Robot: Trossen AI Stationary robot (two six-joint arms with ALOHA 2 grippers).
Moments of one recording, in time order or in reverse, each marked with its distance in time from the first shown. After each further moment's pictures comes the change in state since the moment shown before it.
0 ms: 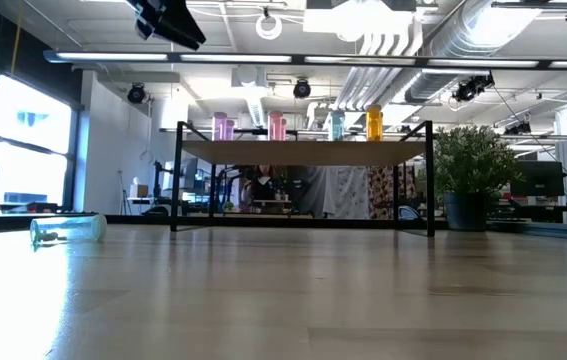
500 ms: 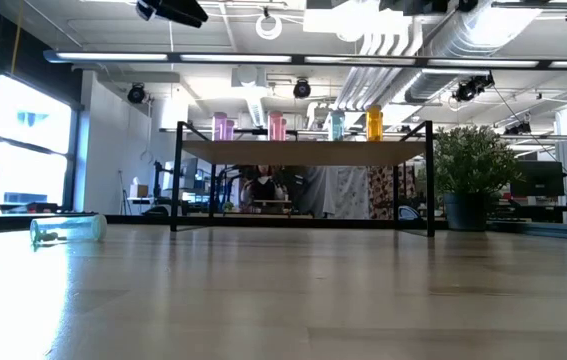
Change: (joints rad) left arm -0.050 -0.046 0.000 0.096 -0.054 0.099; right arm 0.090 0.010 -0.522 1.032 0.227 -0.264
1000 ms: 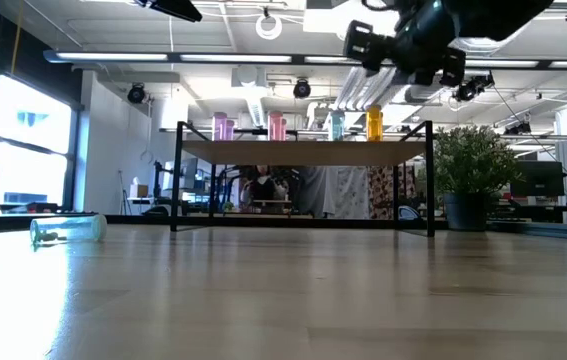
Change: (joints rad) left arm 0.000 -0.018 0.000 0.017 -0.091 0.193; right arm 0.000 0.256 -0.134 0.012 0.089 0.471
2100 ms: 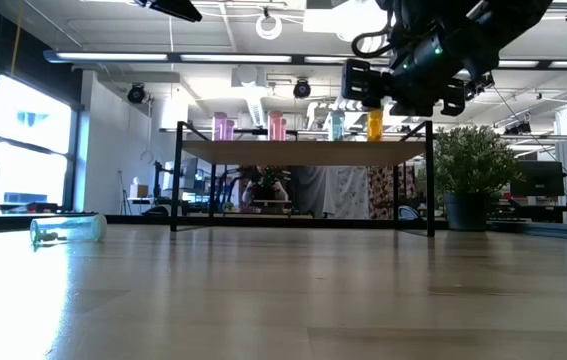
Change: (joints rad) left arm 0.000 0.000 0.000 0.001 -0.003 0.003; right arm 0.000 0.080 0.000 -0.325 -0.024 0.316
